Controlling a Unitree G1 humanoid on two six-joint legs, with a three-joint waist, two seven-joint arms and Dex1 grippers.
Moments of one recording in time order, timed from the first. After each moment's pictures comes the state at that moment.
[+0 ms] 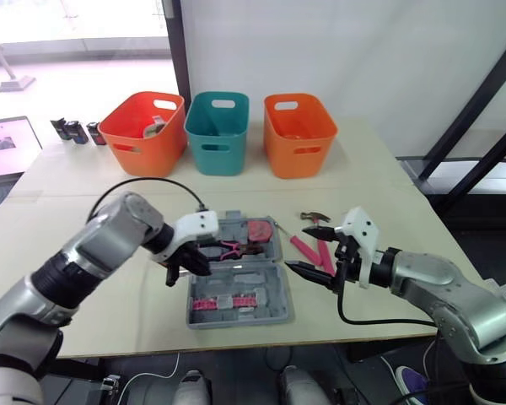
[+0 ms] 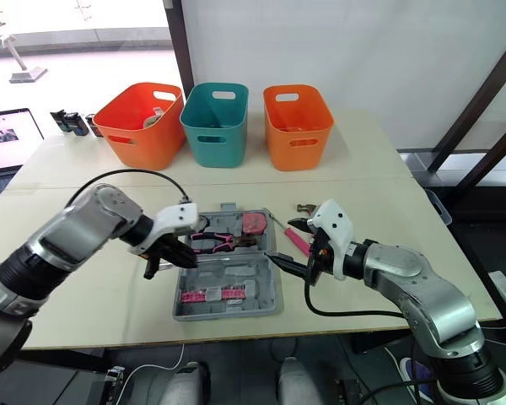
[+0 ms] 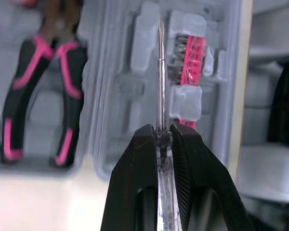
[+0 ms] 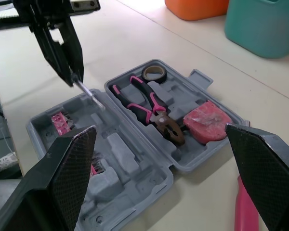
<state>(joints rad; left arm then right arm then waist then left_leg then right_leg) -0.83 0.84 -0.58 -0.16 -0.11 0.90 -1.35 -0.21 -0.69 0.00 -0.53 0.56 0.70 0.69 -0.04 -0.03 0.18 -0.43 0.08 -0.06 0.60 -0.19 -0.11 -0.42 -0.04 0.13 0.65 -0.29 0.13</state>
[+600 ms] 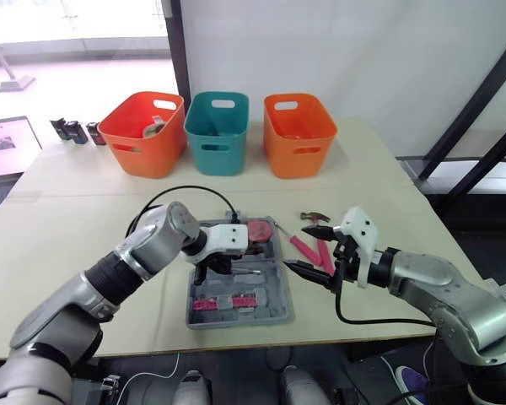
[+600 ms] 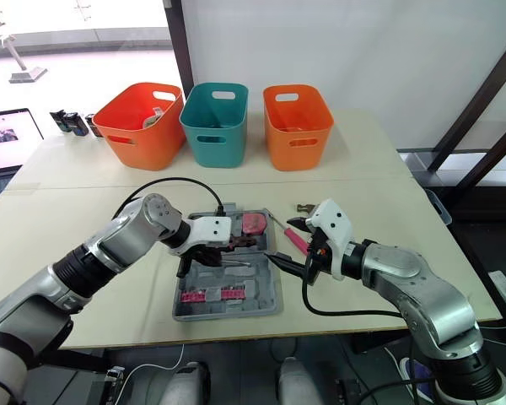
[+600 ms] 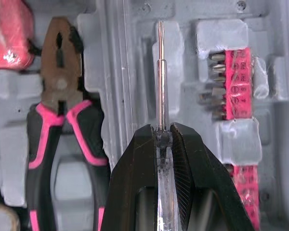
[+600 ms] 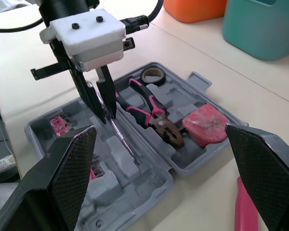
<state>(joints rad) -0.84 0.66 -0.68 0.04 0.08 0.66 -1.26 -0.21 -0.69 0.00 -0.55 0.56 0.72 0.66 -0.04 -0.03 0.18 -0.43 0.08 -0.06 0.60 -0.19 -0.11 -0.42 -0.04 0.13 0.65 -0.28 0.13</state>
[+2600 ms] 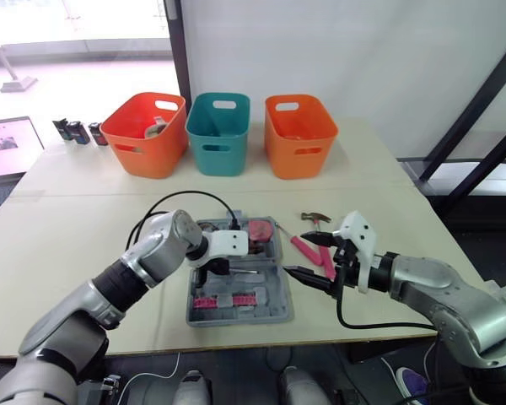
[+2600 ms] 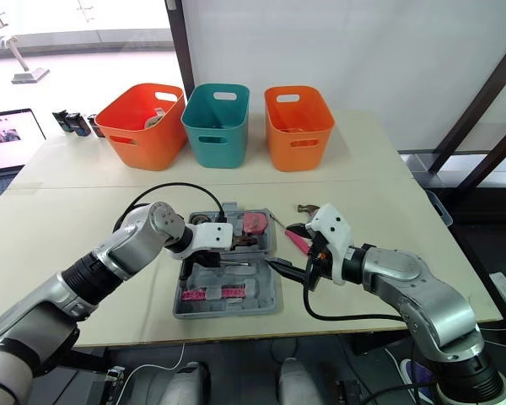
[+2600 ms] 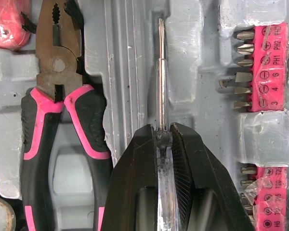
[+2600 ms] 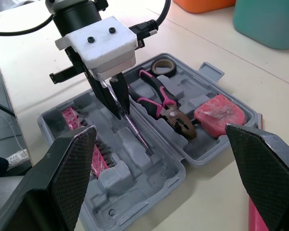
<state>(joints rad) -0.80 0.63 -0.67 0.06 0.19 0.63 -1.23 -0.20 -0.69 0.00 -0.55 0.57 0.75 0.69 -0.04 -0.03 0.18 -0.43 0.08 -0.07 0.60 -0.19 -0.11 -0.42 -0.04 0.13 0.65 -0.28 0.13</state>
